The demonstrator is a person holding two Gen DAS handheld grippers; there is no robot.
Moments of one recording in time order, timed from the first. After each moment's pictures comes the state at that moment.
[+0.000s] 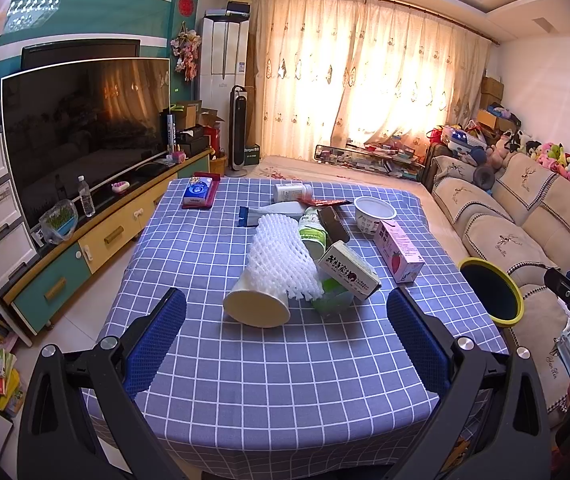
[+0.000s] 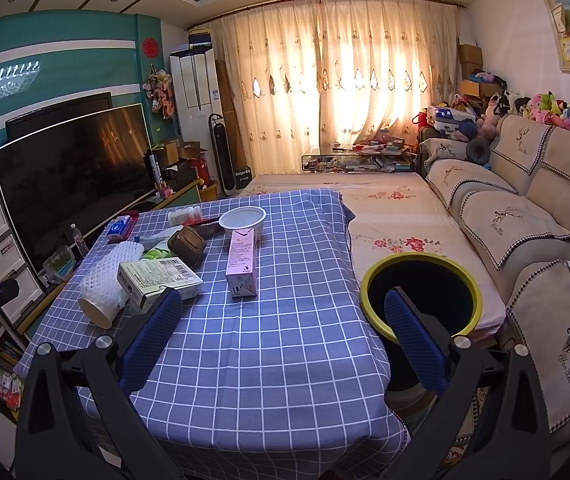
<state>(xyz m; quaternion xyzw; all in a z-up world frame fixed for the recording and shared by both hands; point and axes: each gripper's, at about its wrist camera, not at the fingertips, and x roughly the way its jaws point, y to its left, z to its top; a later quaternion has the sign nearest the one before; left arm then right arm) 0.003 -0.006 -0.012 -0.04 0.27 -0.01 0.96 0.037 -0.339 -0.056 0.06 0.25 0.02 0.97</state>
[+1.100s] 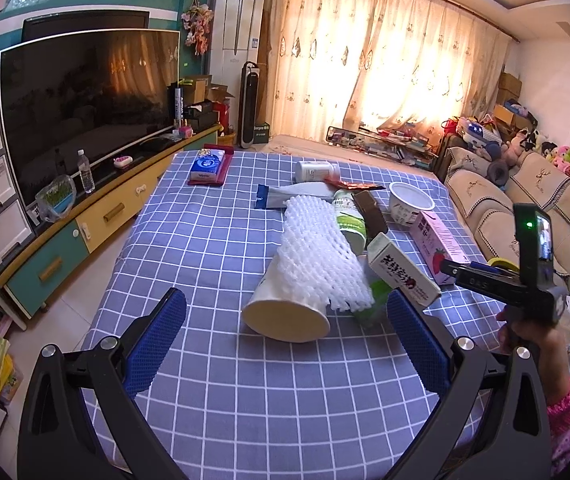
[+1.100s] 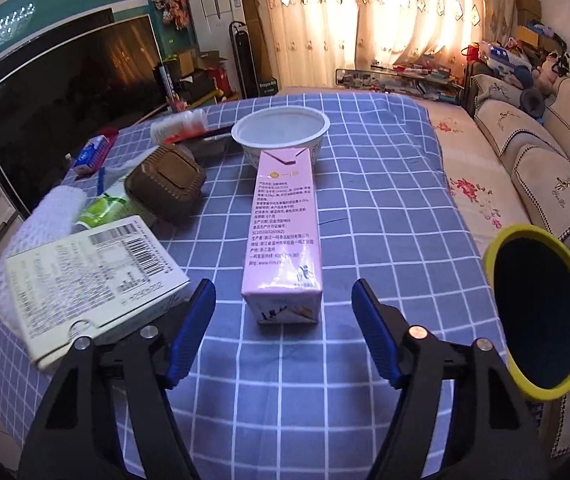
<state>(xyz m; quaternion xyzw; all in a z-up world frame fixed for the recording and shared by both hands) 0.086 0.027 -0.066 -0.06 0.31 0.00 0.95 0.255 -0.262 -0.169 0.04 0.41 0.07 0.91</state>
